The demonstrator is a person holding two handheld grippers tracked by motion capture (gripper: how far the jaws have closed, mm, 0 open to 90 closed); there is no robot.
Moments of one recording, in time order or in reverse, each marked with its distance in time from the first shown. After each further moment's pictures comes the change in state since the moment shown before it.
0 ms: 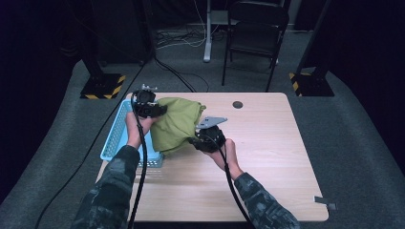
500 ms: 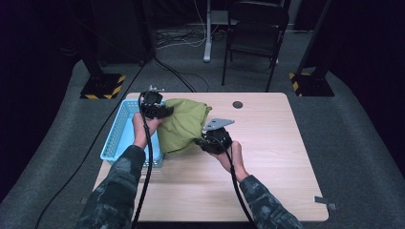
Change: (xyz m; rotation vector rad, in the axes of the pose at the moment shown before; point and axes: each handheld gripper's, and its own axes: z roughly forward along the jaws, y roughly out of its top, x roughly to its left) left arm -0.014 0.001 0.014 0.007 -0.033 0.021; right arm -0.009 -0.013 -0.012 0.003 -0.032 0.019
